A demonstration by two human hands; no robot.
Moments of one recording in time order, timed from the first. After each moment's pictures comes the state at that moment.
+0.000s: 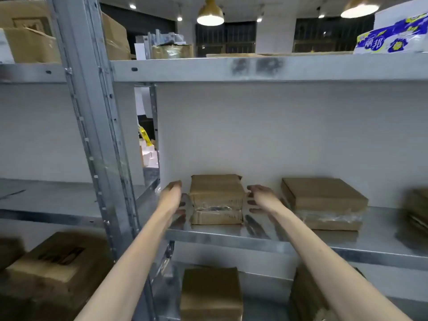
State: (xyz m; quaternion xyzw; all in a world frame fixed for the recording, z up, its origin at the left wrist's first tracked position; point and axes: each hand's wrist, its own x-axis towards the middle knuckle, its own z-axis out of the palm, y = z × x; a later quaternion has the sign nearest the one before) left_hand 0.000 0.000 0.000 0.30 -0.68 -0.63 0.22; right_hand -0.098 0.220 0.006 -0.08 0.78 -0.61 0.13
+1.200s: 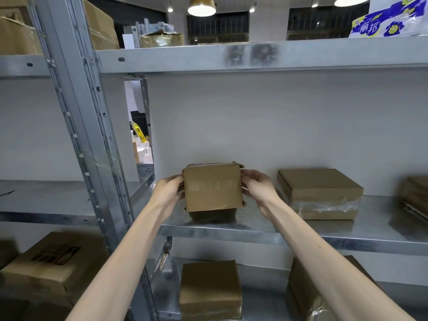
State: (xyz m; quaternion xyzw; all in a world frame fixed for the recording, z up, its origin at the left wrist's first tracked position) left_hand 0.007 0.010 0.011 0.16 -0.62 -0.73 0.24; right_hand -0.094 0.213 0.002 -0.11 0.66 -0.74 0.06
